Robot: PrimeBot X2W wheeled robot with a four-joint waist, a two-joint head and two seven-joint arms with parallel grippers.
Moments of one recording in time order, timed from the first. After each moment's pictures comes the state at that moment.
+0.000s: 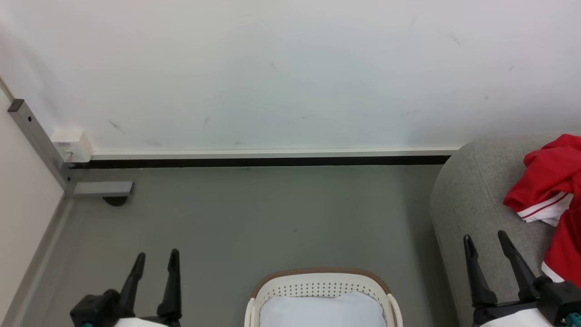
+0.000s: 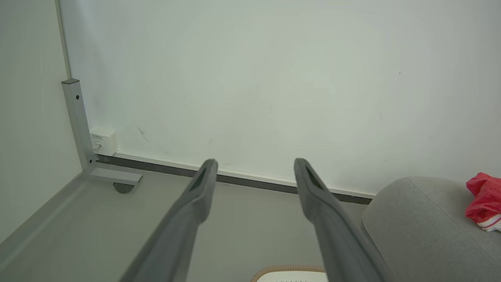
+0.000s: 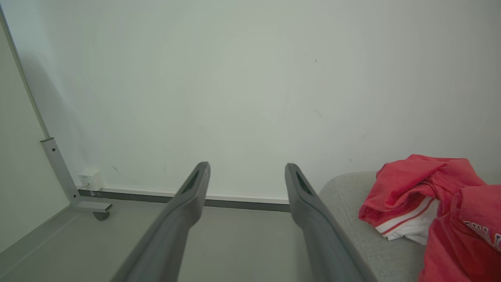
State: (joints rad) left arm -0.05 0.12 -0.04 0.22 -0.32 -0.07 -0.26; right arm -0.09 -0.14 0.09 0.23 0.30 0.13 -0.26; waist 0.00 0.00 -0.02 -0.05
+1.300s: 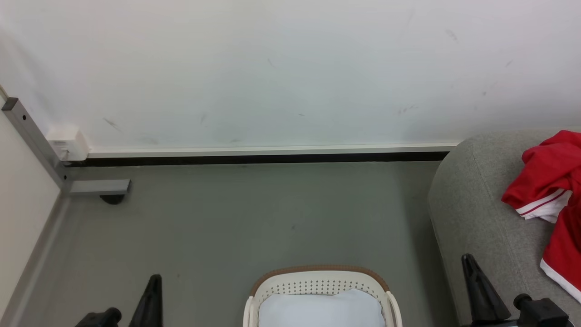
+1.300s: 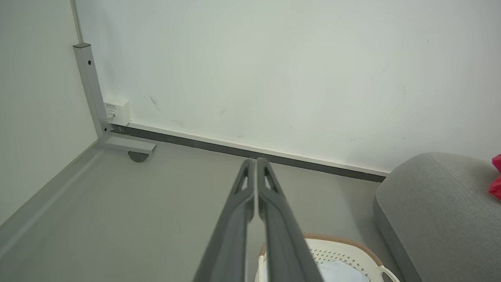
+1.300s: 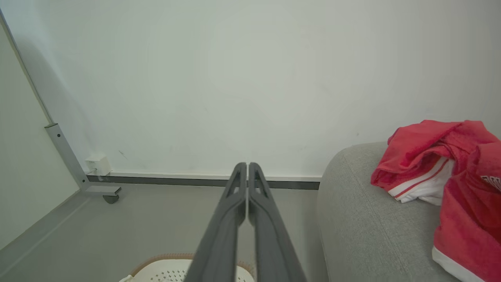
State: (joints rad) left arm -0.02 0.04 0.06 0.31 -0.21 -0.13 -0.26; right arm -0.03 -0.06 0.09 0.24 0.24 0.13 -0.26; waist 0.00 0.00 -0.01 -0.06
